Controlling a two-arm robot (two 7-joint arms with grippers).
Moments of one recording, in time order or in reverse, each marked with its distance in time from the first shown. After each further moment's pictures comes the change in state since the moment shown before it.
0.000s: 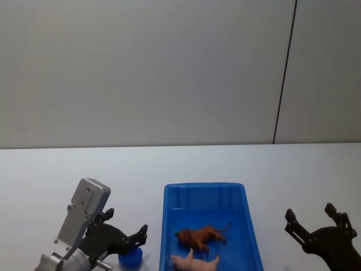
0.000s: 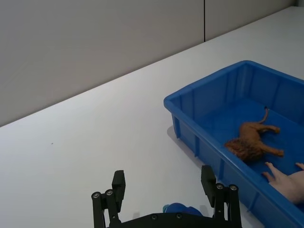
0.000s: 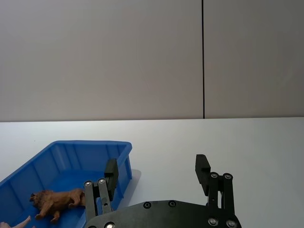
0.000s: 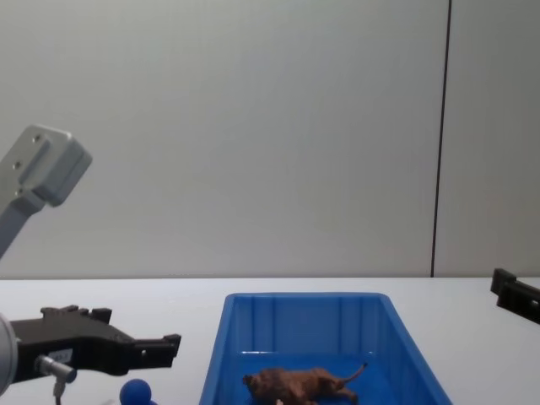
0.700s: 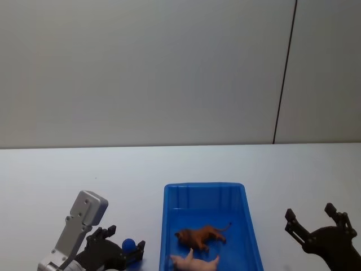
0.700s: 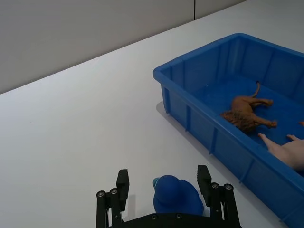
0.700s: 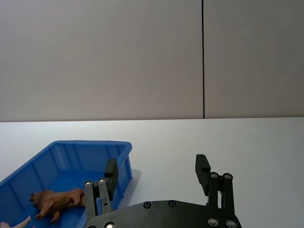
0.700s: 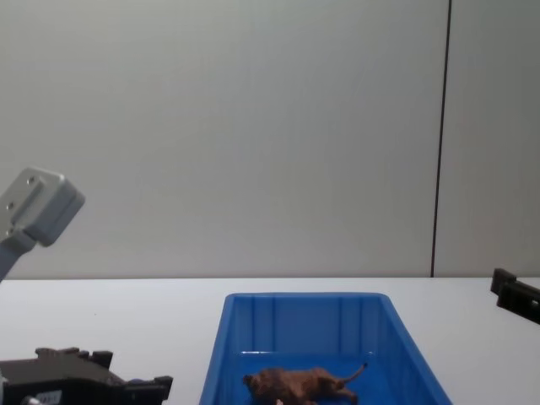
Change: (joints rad) left arm 0.009 0.009 -0.005 0.047 -0.016 0.013 -0.075; right arm 0.000 0.000 0.000 0.000 0.000 0.000 0.000
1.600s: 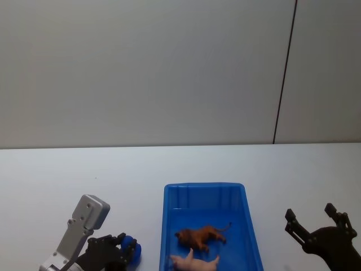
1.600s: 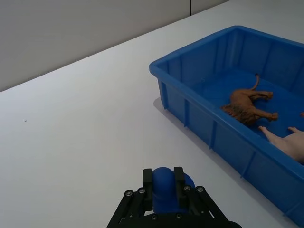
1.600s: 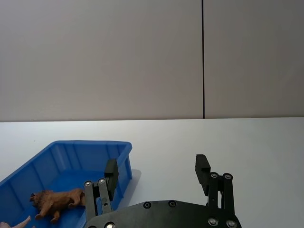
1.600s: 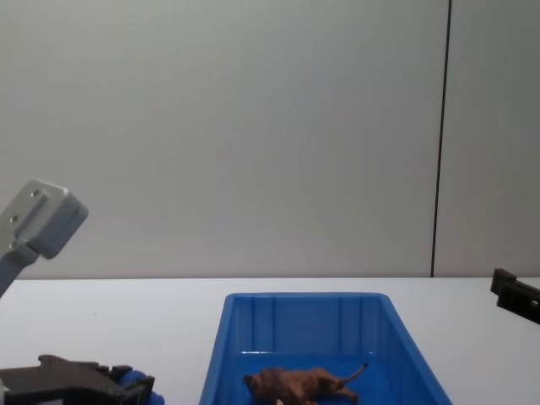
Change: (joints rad) left arm -0.007 -0.008 0.001 0.035 0.031 -0.025 -0.034; right arm 0.000 0.000 0.000 0.000 0.000 0.000 0.000
